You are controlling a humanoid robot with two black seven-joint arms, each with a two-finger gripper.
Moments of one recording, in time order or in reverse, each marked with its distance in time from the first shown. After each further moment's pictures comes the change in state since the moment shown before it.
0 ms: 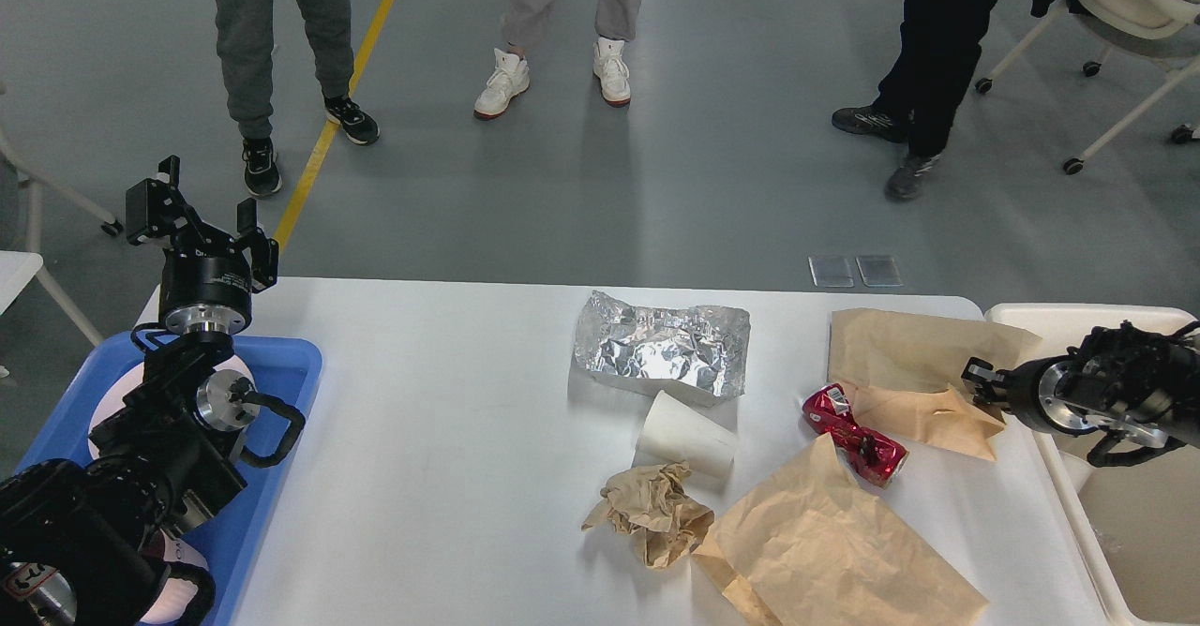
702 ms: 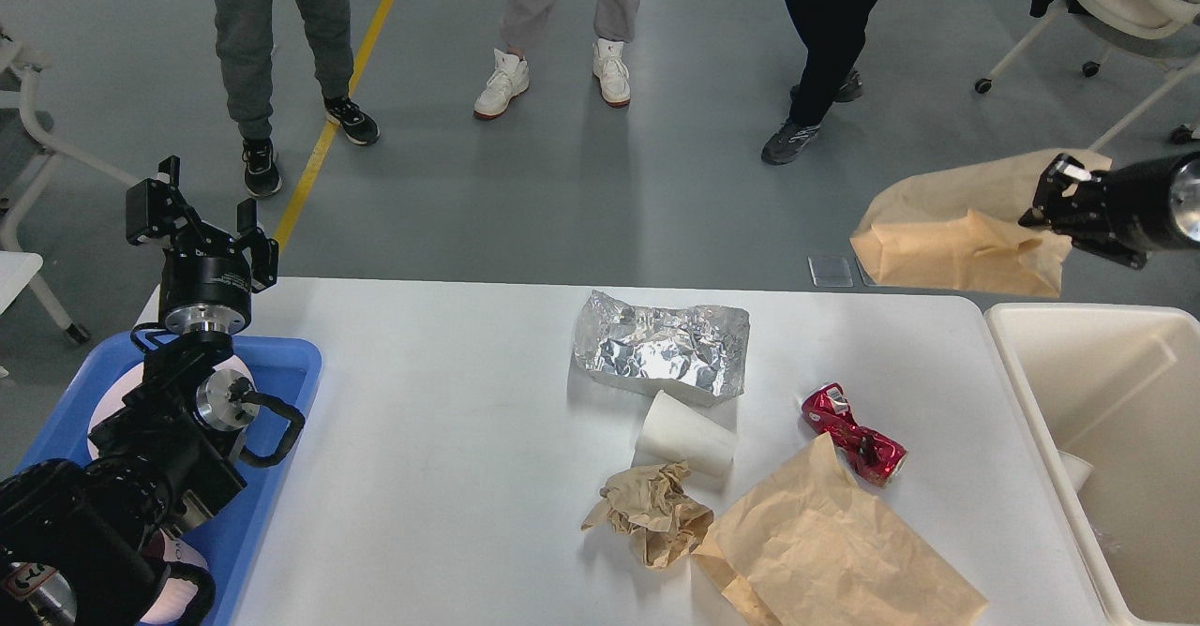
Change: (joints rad) left arm 0.000 0.000 0.000 0.000 0.000 0.000 0.000; right arm 0.712 -0.293 -0.027 0.373 0.013 0.267 0.002
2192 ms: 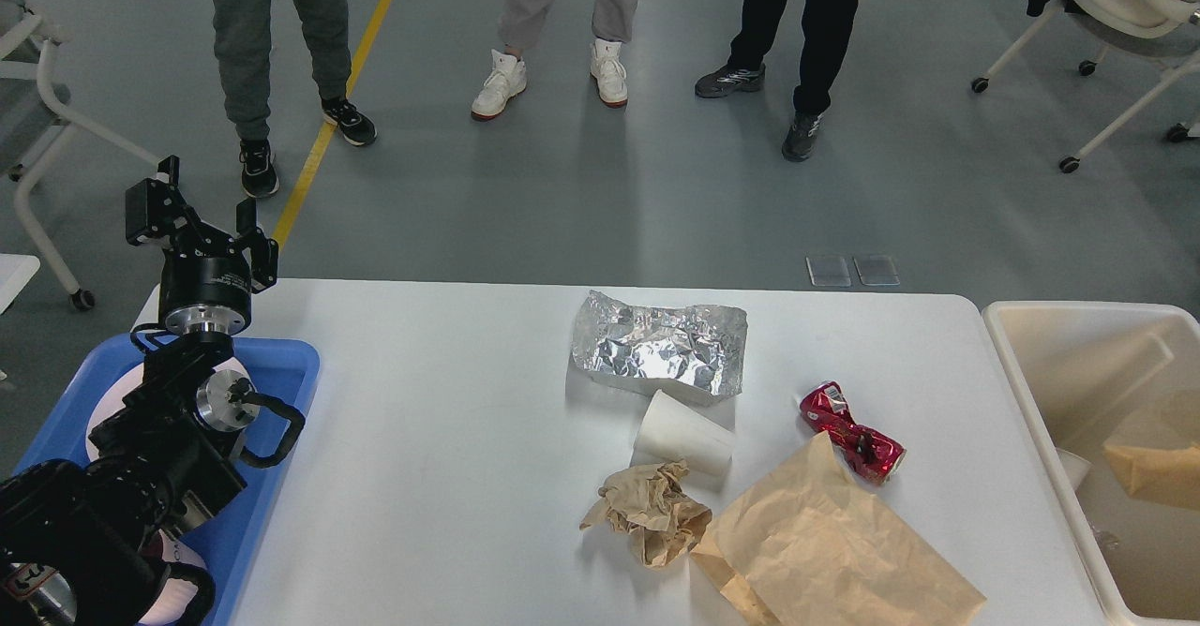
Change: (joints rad) left arm 0.000 0.000 0.000 0.000 0.000 0.000 0.000; right arm -0.920 -0.007 0.053 -0.456 0.006 -0.425 0.000
